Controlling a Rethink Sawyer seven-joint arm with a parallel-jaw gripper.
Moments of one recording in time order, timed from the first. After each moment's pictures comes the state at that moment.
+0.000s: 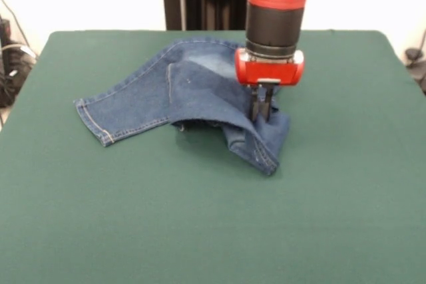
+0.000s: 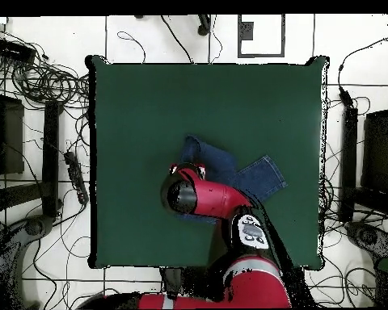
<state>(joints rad) -0.09 -0.47 -0.04 1.77 0.03 0.04 1.57</state>
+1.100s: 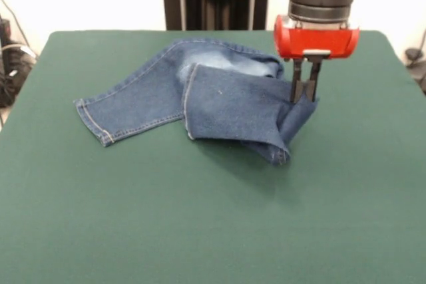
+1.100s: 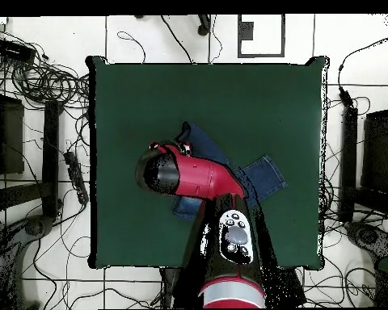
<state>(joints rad) 0.00 -0.59 -0.06 1.66 0.12 0.28 1.57</state>
